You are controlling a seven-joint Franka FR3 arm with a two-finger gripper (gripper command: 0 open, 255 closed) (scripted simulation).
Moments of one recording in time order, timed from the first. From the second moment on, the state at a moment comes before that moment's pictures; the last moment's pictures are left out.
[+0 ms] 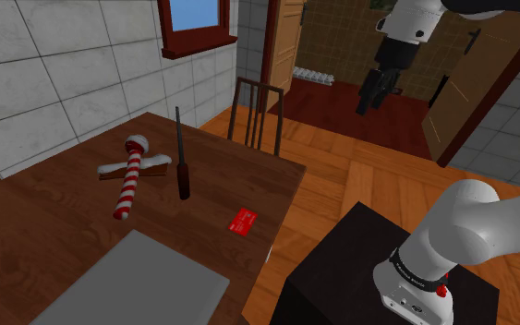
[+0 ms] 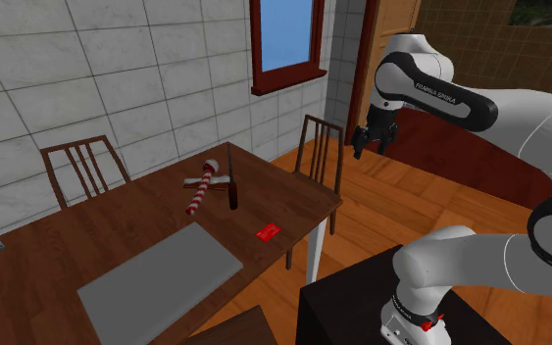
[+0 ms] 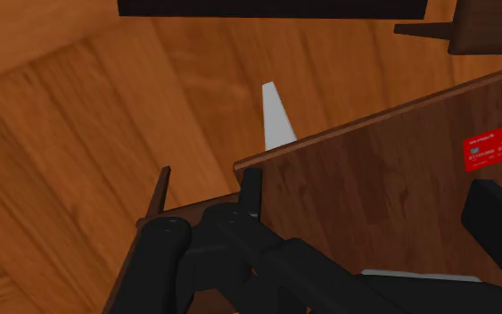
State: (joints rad) arm 0.00 -0.82 -0.03 -2.26 0.06 1.48 0.01
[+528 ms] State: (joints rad) arm 0.03 -0.79 0.10 -2.34 0.11 1.67 0.13
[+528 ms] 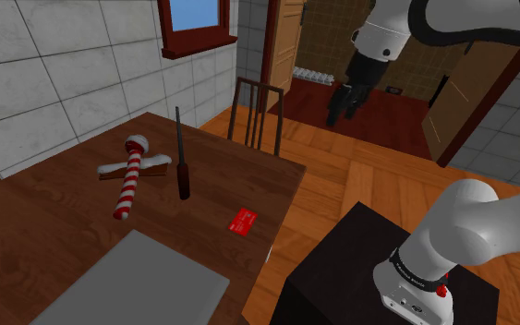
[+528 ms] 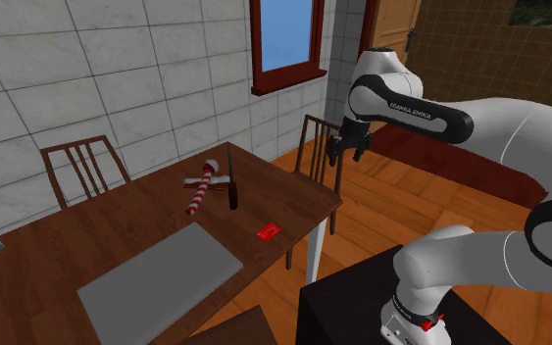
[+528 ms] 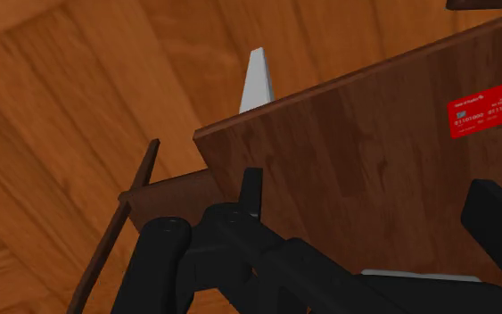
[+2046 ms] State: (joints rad) arm -0.14 -0.18 0.73 -2.14 -0.21 2.31 0.82
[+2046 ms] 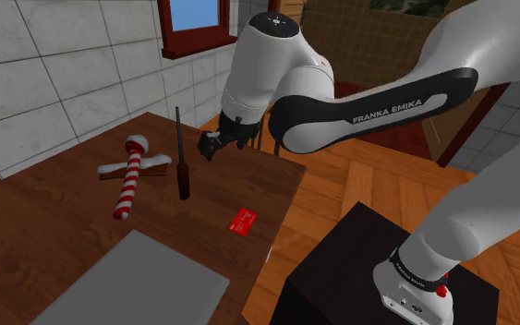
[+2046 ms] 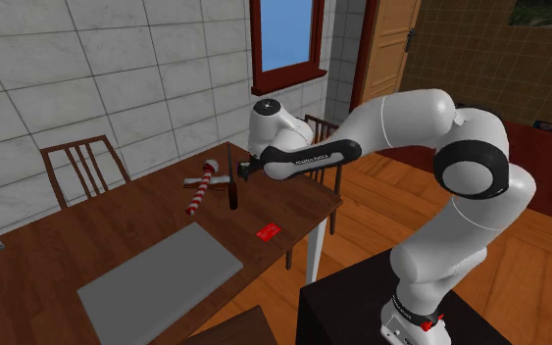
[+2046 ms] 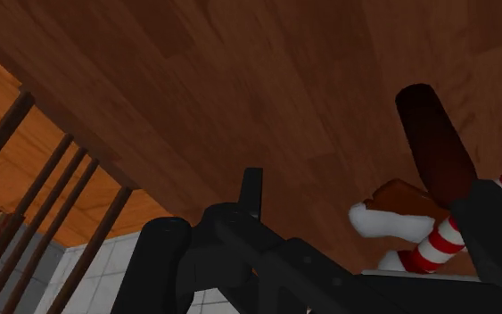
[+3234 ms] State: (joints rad) arm -0.01 0.33 0.77 -1.84 -0.87 2.26 1.33
